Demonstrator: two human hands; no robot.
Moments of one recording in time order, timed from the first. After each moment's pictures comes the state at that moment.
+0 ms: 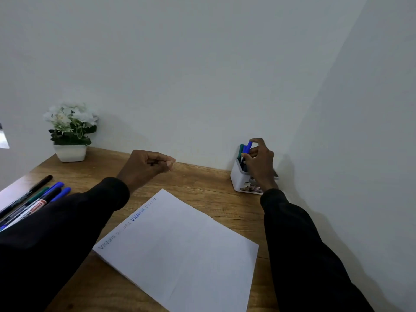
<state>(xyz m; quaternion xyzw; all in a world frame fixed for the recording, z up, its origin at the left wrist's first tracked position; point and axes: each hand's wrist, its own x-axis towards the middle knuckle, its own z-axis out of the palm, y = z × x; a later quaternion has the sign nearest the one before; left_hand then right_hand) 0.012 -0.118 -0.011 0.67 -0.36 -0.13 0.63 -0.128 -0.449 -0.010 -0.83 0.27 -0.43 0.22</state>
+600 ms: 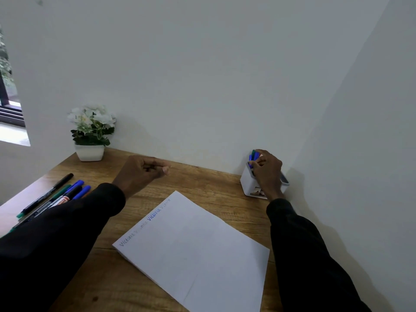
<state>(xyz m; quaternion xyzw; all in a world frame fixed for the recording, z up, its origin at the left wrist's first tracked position) 0.024 -0.076 -0.019 0.69 -0.35 -0.09 0.63 -0.129 -0.420 -0.013 -0.84 0.27 -0.45 0.13</state>
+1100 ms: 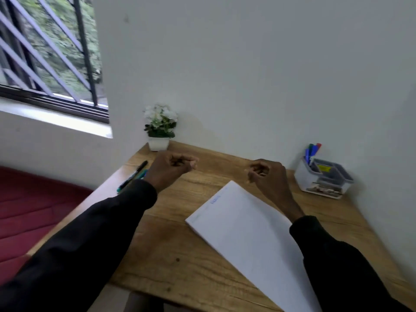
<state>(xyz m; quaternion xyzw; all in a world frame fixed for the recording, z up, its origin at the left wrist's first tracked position) 0.022 0.020 -0.019 0.72 -0.32 -0.07 0.61 -0.096 -0.255 -0.042 -0.87 0.12 -0.34 0.34</state>
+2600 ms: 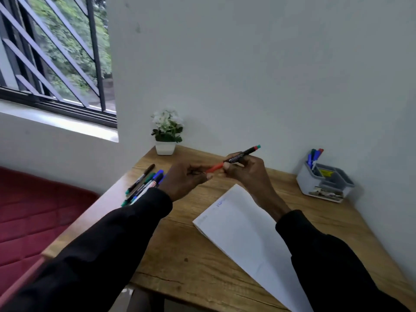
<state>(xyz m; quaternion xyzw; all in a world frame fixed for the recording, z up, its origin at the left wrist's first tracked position) 0.010 0.016 -0.017 0.72 -0.40 -0.08 0.57 -0.083 -0.175 -0.006 -0.73 -0.01 -0.23 0.64</state>
